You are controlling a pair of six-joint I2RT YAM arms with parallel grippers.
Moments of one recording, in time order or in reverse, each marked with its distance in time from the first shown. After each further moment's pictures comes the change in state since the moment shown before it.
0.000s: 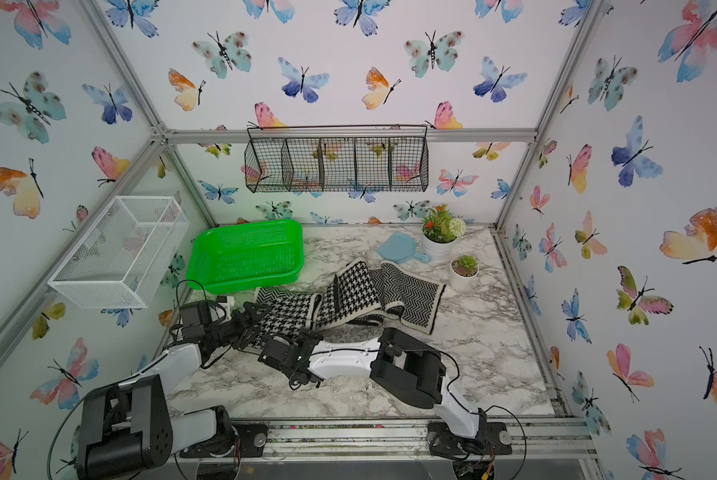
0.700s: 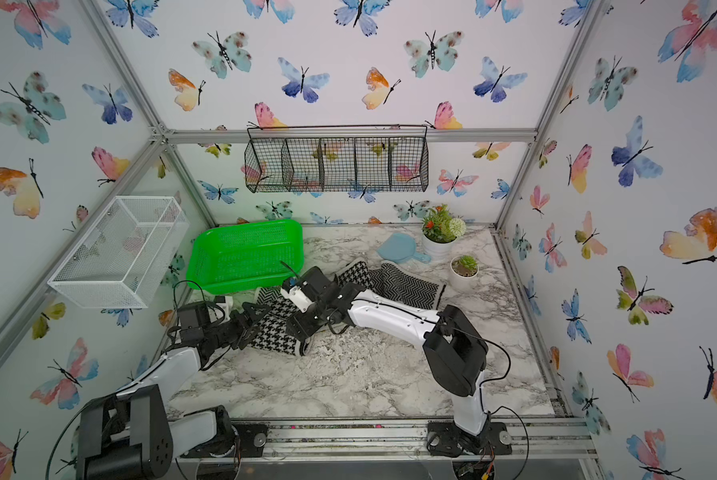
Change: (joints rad) left arm 0.002 -0.043 -0.013 -0.007 -0.003 -0.006; right arm -0.246 -0.248 0.029 -0.076 -0.739 0.229
